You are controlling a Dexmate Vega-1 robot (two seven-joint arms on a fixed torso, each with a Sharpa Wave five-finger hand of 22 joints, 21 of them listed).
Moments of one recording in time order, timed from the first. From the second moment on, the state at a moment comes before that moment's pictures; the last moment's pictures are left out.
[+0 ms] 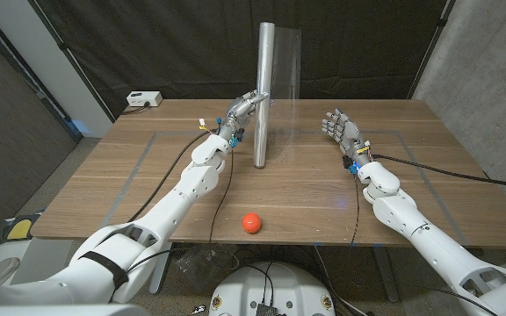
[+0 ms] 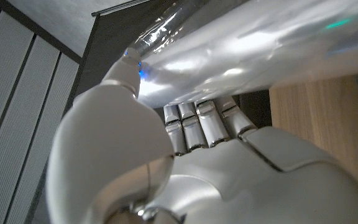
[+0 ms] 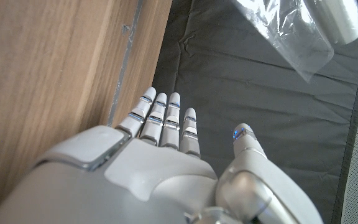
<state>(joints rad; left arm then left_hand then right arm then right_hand) 0.62 0.20 0.45 -1.12 -0.76 -0.33 -0.25 1.11 0.05 0.38 -0.15 0.18 0.71 0.00 0.52 0.36 0.70 -0.05 0.70 0.56 0.90 -0.09 0.33 0.46 0.44 0.00 0.93 0.20 -0.87 -0.48 -0.38 -1.32 0.64 0.34 0.00 0.21 0.10 0.39 -0.11 0.18 0.29 0.00 0.19 0.18 0.38 0.12 0.23 0.19 0.30 0.06 0.19 0.18 0.20 0.04 0.44 0.19</state>
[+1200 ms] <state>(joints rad) 0.34 -0.06 0.26 -0.45 -1.01 -0.19 -0.89 1.11 0.05 0.39 -0.16 0.18 0.71 0.00 0.52 0.37 0.69 -0.06 0.70 0.59 0.90 -0.09 0.28 0.44 0.49 -0.03 0.94 0.17 -0.90 -0.50 -0.37 -1.38 0.63 0.33 -0.01 0.20 0.10 0.39 -0.11 0.18 0.29 0.00 0.19 0.18 0.38 0.12 0.23 0.19 0.30 0.06 0.19 0.18 0.20 0.04 0.44 0.19</state>
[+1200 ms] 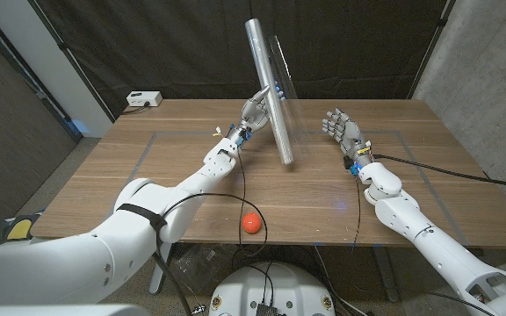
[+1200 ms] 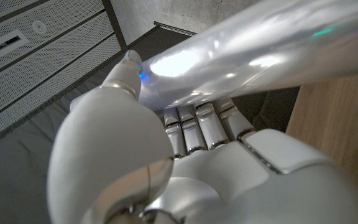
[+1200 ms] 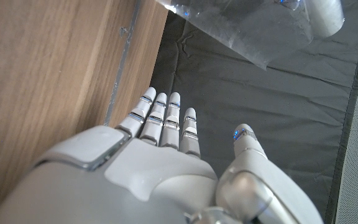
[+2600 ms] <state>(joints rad) 0.29 -0.20 -0.05 -0.34 -0.94 -0.03 -1.14 1.11 0.05 0.40 -0.18 0.18 0.71 0.00 0.52 0.39 0.68 -0.07 0.71 0.59 0.92 -0.08 0.25 0.45 0.51 -0.02 0.91 0.17 -0.92 -0.52 -0.37 -1.45 0.62 0.28 -0.05 0.20 0.09 0.39 -0.11 0.18 0.29 0.00 0.19 0.18 0.38 0.12 0.23 0.19 0.30 0.06 0.19 0.18 0.20 0.04 0.43 0.19</state>
